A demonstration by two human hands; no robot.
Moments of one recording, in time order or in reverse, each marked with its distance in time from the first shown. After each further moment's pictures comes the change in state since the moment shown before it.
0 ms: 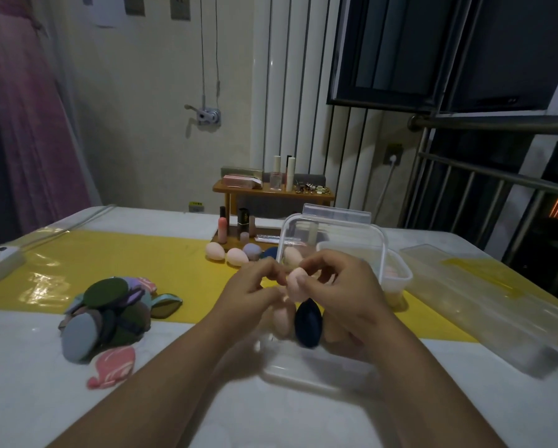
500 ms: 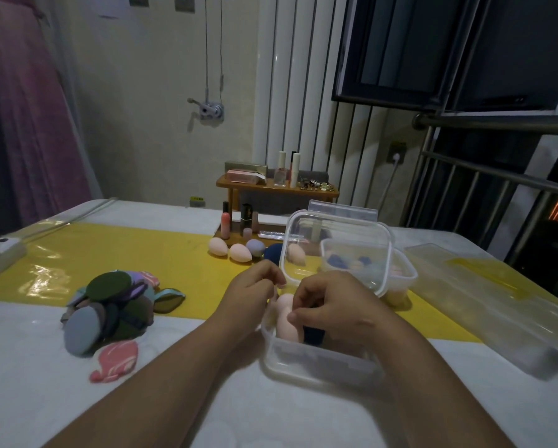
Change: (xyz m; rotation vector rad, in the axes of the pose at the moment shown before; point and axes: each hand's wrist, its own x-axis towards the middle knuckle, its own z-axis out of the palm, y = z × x) left_hand 0.000 -0.022 0.008 -0.229 0.096 -0.324; right_hand -0.002 -0.008 0.001 -0.183 -0.426 0.107
